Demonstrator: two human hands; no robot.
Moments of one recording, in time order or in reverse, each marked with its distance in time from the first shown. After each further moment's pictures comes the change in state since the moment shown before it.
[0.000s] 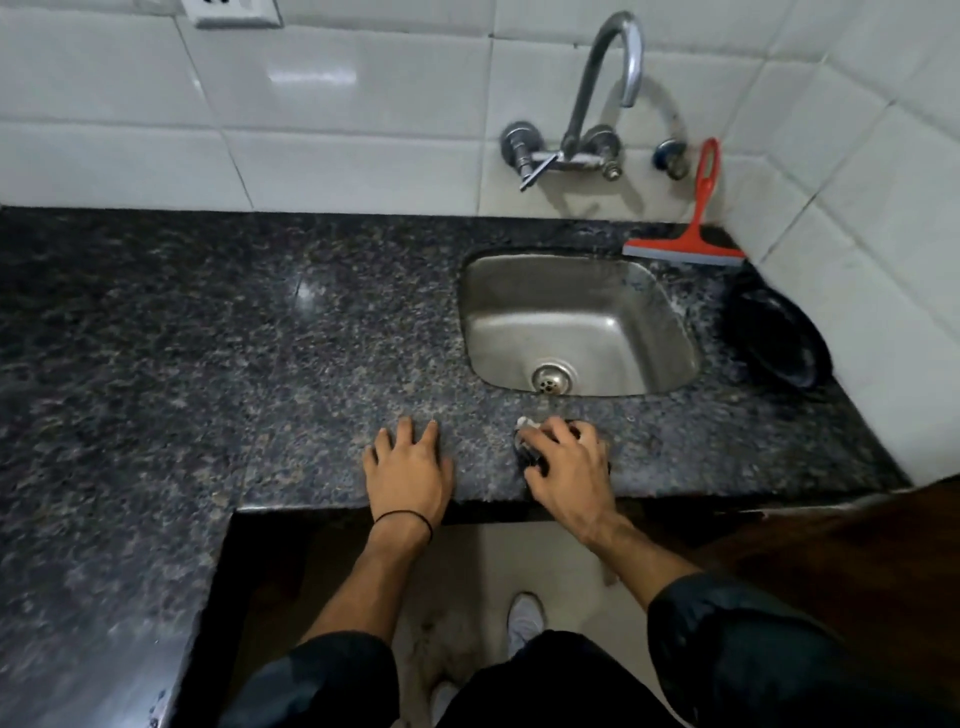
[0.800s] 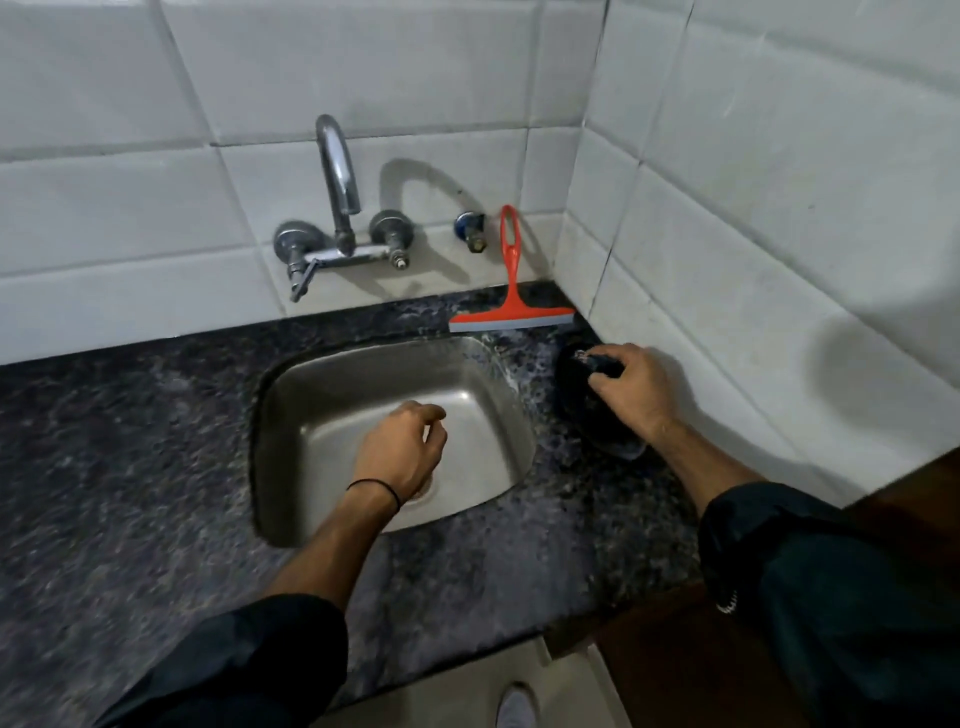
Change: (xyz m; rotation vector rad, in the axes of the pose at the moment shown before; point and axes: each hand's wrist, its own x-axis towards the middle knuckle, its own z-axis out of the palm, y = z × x) left_hand 0.149 0.279 -0.021 -0.282 -0.012 0.443; right_hand 0.141 0.333 -0.156 0.447 0.246 0.518
